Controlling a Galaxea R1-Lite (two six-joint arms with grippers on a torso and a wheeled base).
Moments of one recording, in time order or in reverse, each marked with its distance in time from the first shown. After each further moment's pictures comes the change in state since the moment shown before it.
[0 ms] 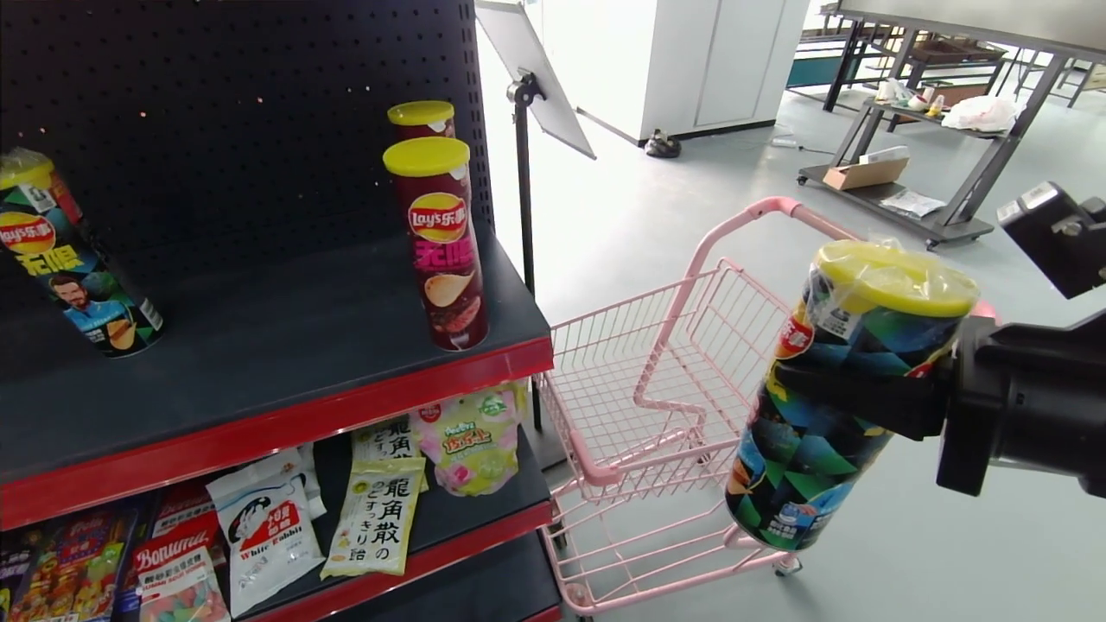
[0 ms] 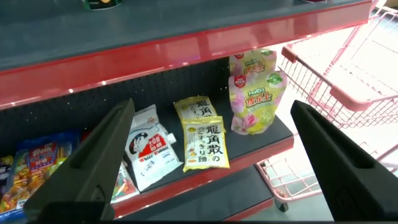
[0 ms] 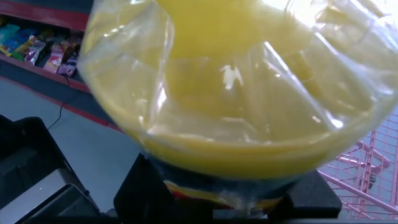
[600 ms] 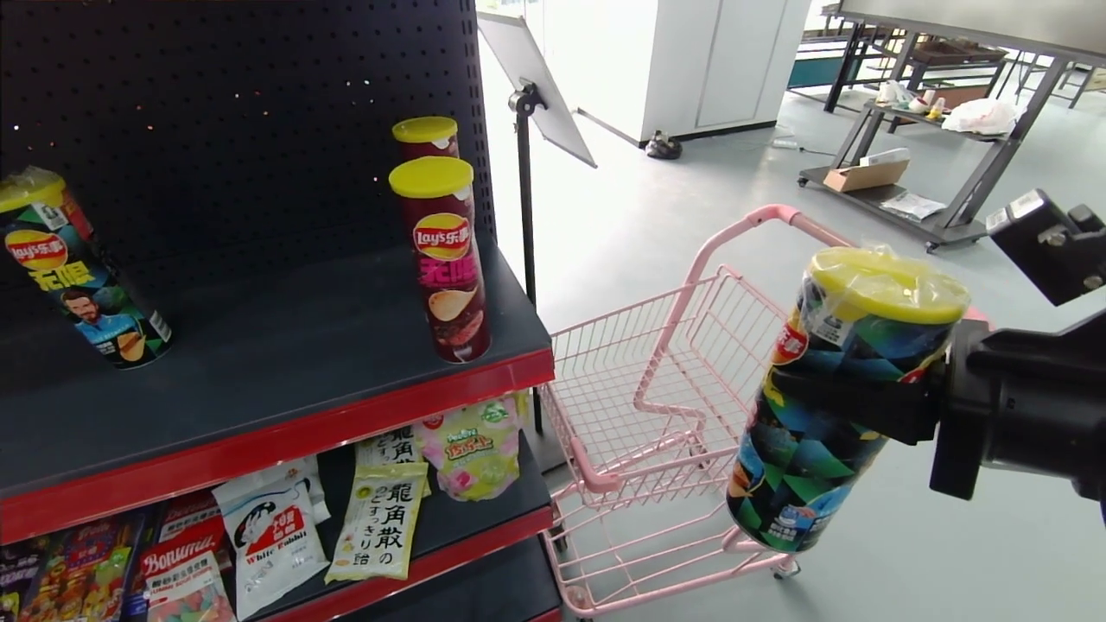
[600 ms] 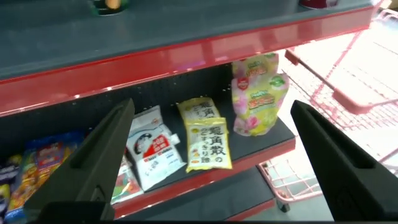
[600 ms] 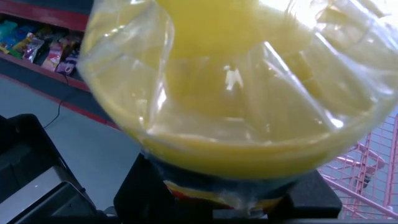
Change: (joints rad) left arm 0.000 0.000 0.000 0.000 0.000 0.000; right arm -0.001 0.010 0.006 0.001 -0.004 -0.013
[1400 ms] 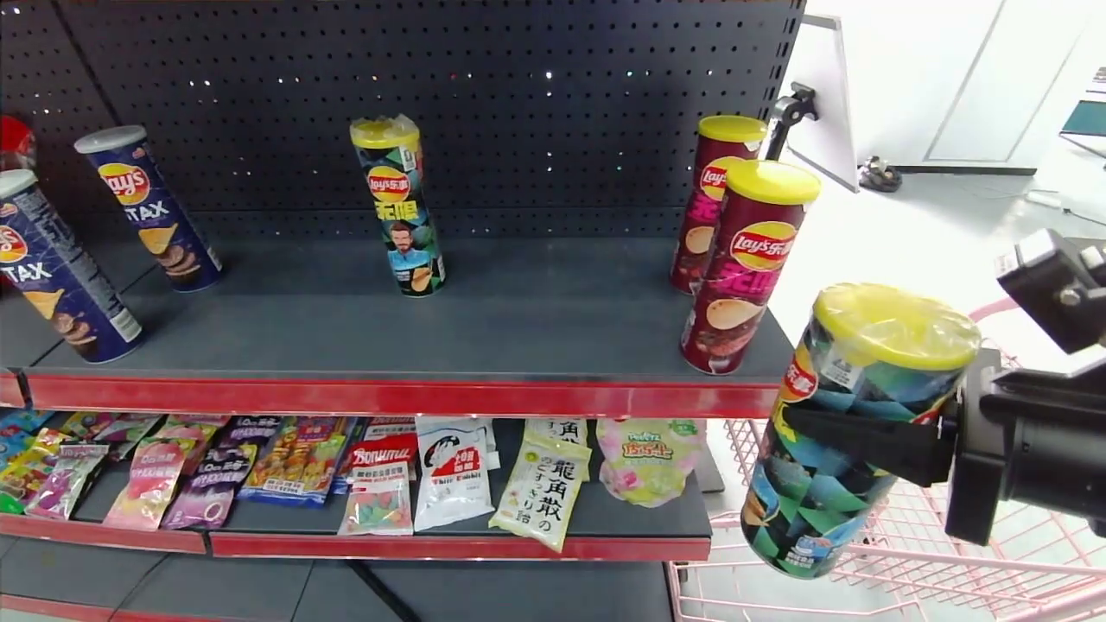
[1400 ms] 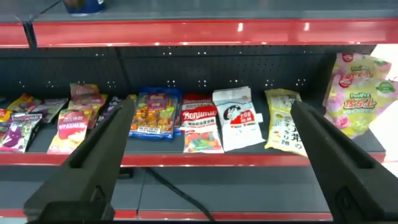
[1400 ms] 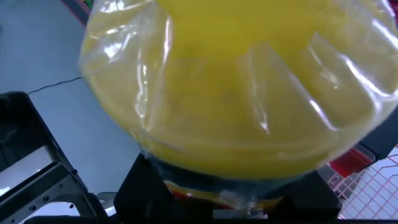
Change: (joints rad) left arm 0.000 0.000 0.000 0.000 0.000 0.000; right arm 0.000 -0.038 0.071 -0.002 0.003 -0.066
